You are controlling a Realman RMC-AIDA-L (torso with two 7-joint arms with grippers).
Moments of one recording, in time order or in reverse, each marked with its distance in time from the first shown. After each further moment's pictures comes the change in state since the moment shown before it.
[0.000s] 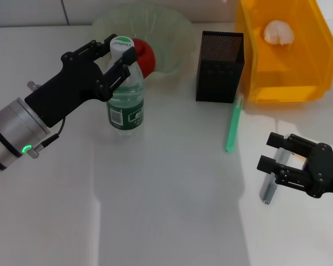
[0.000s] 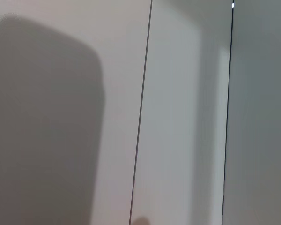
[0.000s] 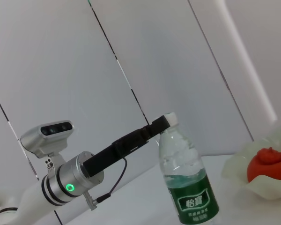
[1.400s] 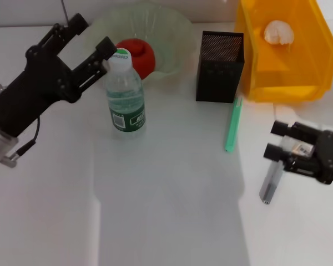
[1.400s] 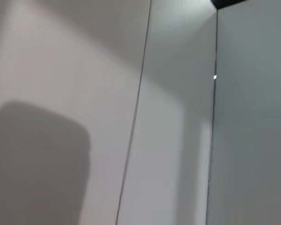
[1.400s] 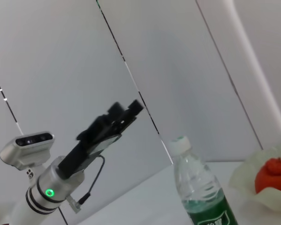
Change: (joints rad) left arm 0.054 0.026 0.007 -0.042 -0.095 0.273 -0.009; right arm 0.019 -0.005 0.003 -0.065 0.003 -0.036 0.073
